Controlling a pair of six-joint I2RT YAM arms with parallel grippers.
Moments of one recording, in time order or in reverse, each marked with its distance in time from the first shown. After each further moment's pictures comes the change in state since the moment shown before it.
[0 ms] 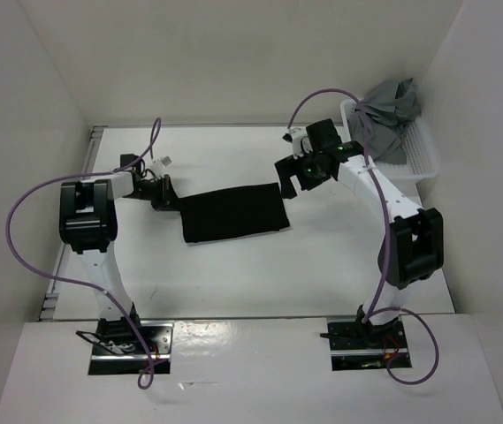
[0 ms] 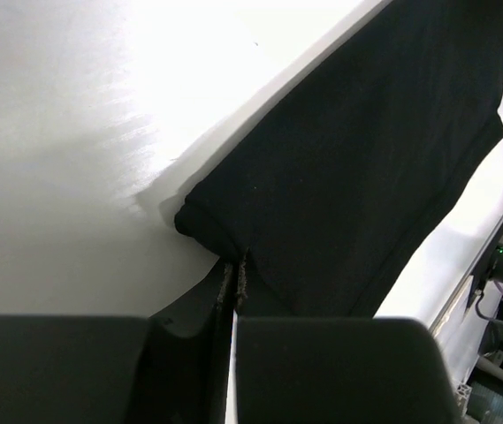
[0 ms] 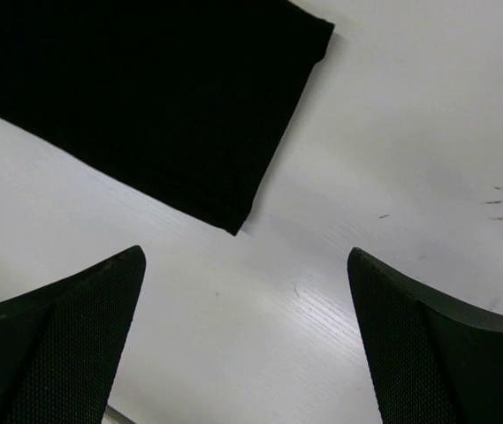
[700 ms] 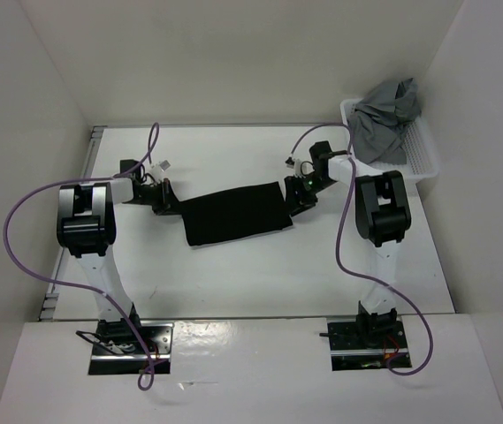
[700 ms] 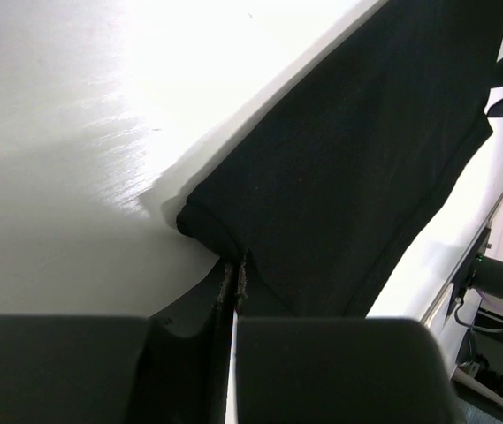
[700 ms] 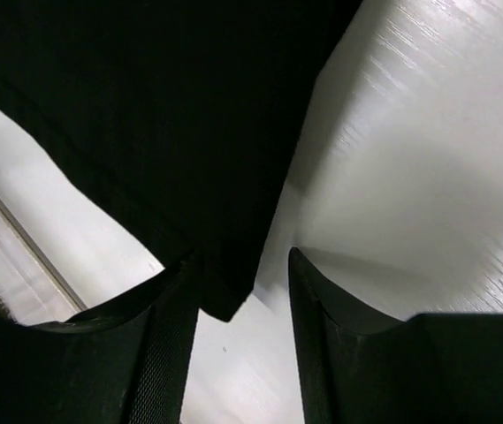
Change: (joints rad) left arm -0.002 -0.048 -0.107 0.103 0.006 -0.093; right arm -0.151 0.443 0.030 0.015 -0.445 -0.006
